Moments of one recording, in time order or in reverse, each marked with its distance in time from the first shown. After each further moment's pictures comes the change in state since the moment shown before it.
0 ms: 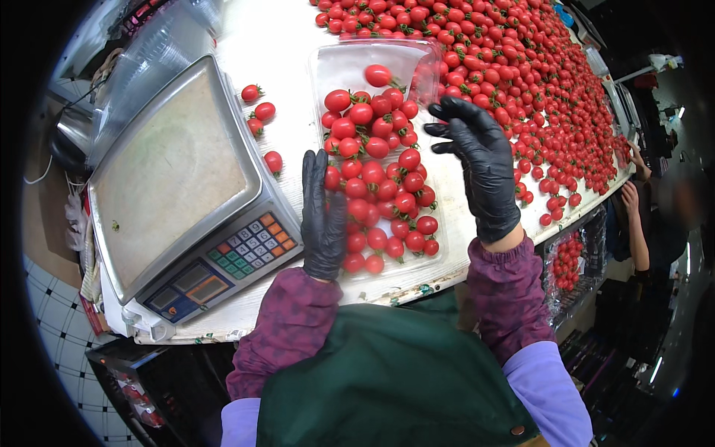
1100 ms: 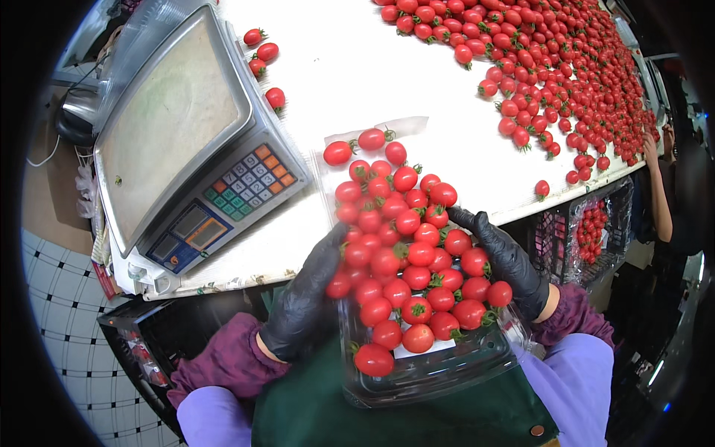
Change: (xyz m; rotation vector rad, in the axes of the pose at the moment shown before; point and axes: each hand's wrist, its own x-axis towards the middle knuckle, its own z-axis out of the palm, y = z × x) left_hand -0.093 0.116 -0.057 -0.796 -0.336 -1.041; right_hand -0.157 -0.020 -0.015 0.215 -0.157 0.880
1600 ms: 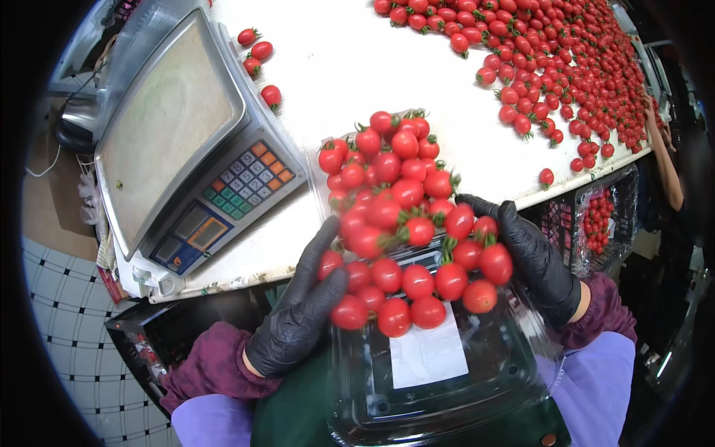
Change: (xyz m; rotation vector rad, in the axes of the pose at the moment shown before) left_hand -0.020 0.010 0.001 0.478 0.055 0.045; right_hand -0.018 -0.020 0.017 -0.032 0.021 -0.056
